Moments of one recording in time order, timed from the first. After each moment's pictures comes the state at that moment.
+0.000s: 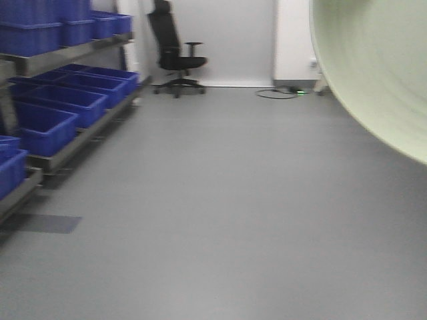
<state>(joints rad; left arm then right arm) -0.01 0.00 0.01 -0.03 0.03 0.03 0.06 0.02 -0.09 0.11 -0.12 0.05</state>
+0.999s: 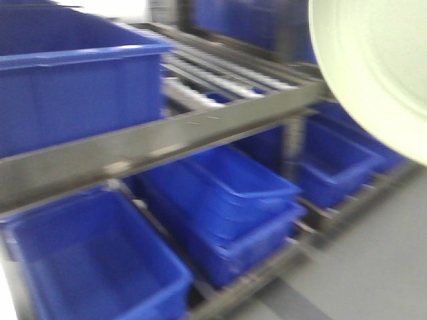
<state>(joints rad) -0.01 0.00 0.01 -0.03 0.03 0.03 0.06 0.02 -0.09 0.11 -0.12 0.05</state>
